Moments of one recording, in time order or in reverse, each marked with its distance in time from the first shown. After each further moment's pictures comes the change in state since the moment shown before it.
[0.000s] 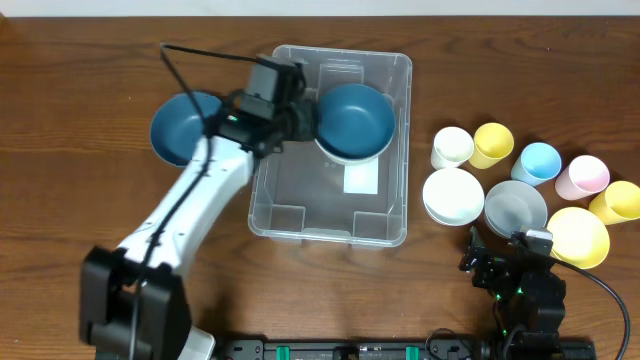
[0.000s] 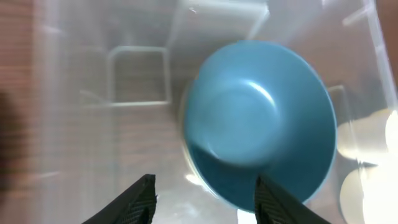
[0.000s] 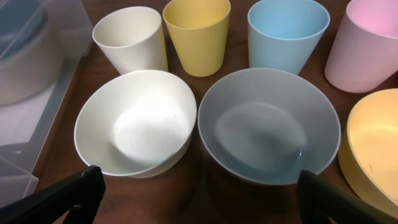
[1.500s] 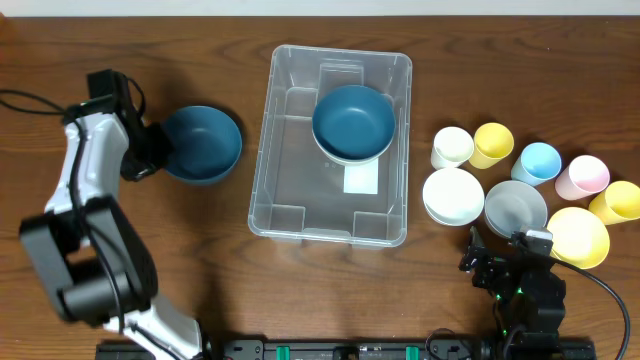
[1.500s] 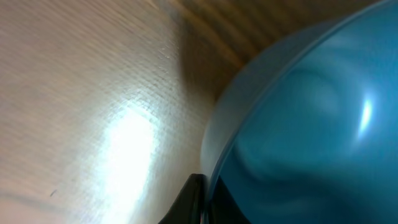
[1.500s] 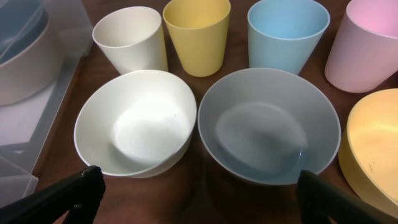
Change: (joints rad) left arm 0.639 0.154 0.060 -0.402 -0.085 -0.012; right arm 0.000 0.000 0.000 0.000 0.000 0.000
